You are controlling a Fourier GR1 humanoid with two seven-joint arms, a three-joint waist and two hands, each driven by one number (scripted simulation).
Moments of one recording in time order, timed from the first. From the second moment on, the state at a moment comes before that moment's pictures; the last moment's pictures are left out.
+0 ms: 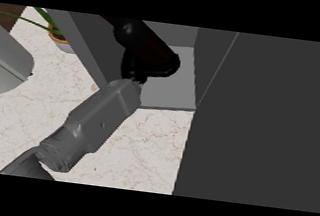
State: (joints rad) left arm -1.05 0.00 -0.42 -0.25 1.18 0.26 -0.63; right arm -0.08 -0.03 0.09 -2.36 -0.17 0.16 0.48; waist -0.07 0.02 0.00
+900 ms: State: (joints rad) left arm -0.98 0.00 -0.55 -0.34 1.29 0.32 -0.66; right arm -0.11 -0.03 0.11 -2.30 -0.18 0.19 0.43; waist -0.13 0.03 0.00
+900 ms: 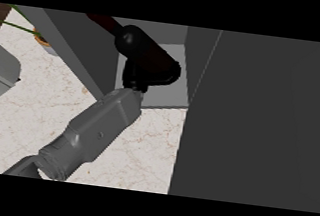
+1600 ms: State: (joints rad) left arm -0.97 0.00 -0.61 -0.39 1.47 0.39 -0.74; right arm -0.11 -0.01 0.13 -2.30 -0.15 0.18 0.43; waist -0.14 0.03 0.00
